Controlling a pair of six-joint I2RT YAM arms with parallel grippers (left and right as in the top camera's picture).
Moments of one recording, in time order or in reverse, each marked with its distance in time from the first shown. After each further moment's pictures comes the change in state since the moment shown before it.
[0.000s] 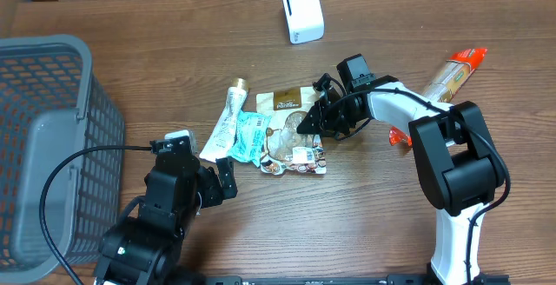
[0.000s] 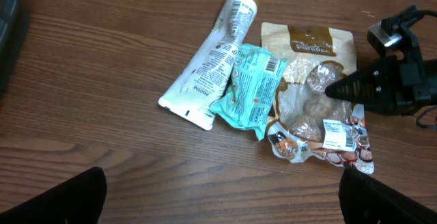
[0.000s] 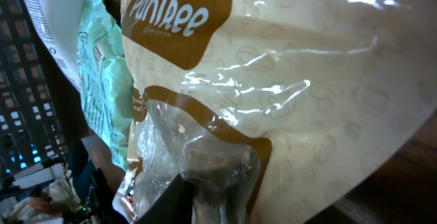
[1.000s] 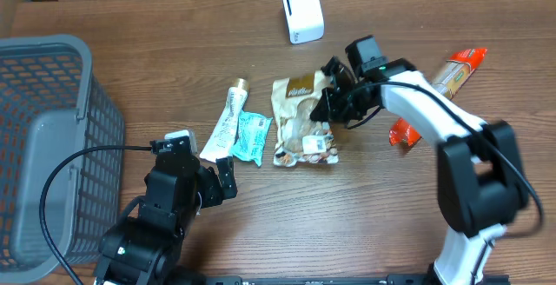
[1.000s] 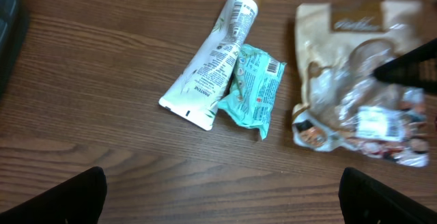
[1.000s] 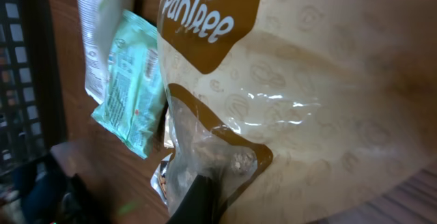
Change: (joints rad) left arm 0.000 0.000 0.000 0.000 0.000 0.000; right arm -0.018 -0.193 0.084 -0.225 0.184 -0.081
